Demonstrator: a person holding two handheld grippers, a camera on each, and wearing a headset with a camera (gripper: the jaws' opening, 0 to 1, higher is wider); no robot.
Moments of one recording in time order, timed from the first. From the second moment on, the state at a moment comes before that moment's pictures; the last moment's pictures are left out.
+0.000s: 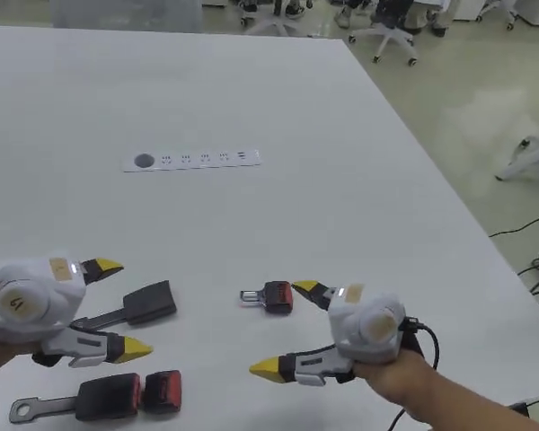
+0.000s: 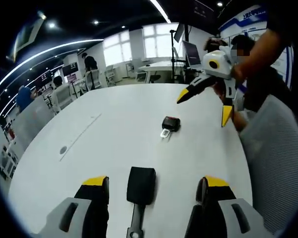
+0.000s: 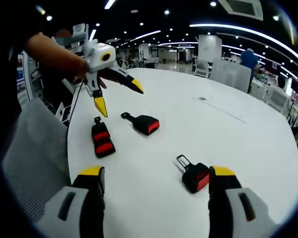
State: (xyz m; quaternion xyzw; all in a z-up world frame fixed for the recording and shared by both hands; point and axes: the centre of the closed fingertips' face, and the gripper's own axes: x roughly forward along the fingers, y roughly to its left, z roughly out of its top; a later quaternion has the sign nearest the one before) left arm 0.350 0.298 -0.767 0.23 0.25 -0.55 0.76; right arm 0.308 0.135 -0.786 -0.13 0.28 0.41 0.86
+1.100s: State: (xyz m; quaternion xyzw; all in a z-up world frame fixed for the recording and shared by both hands) left arm 0.381 0.287 -0.852 0.24 0.34 -0.59 0.70; right arm 0.369 0.103 -0.855 -0.17 0.36 0.51 0.76
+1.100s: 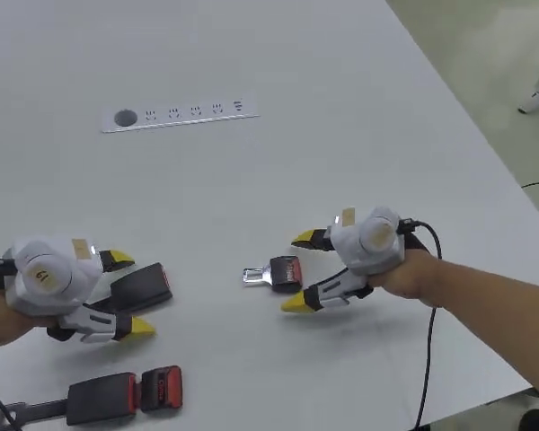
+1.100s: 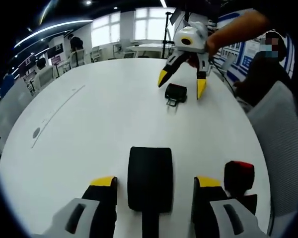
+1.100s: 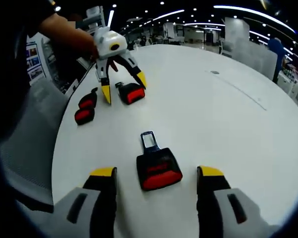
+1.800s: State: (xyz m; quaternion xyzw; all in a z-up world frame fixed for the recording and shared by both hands) left arm 0.383 0.293 -0.851 0.30 0.31 -0.64 0.63; right arm 0.368 0.100 -0.862 -0.21 0.35 0.56 0.72
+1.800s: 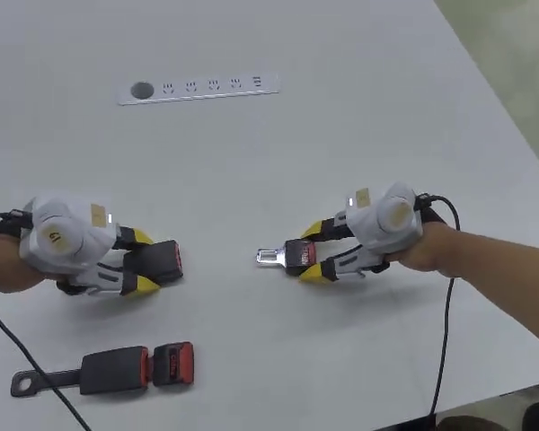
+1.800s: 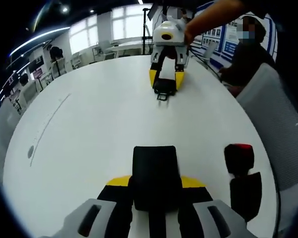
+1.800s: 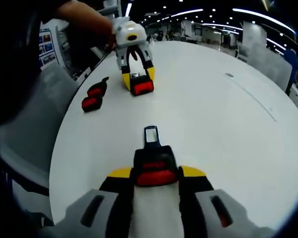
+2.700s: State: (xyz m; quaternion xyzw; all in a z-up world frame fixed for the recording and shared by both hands) left arm 0.386 0.291 -0.853 0.31 0.31 -0.65 0.62; right arm 0.371 0.158 -0.857 -0.17 0.32 0.58 0.73
